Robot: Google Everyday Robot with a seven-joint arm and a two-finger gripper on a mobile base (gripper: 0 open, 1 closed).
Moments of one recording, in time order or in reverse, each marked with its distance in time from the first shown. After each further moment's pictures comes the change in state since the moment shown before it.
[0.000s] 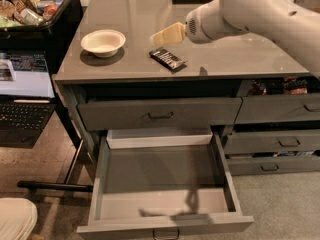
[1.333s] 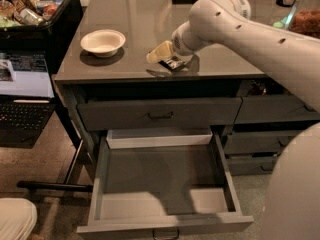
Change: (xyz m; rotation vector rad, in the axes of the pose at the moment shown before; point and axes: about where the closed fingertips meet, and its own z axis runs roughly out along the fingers) arm 0.035 -0.021 0.090 0.077 0.145 -0.066
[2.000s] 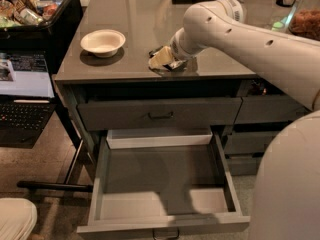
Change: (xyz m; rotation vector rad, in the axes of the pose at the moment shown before) arm 0.016 -0.005 0.015 0.048 0.065 -0.020
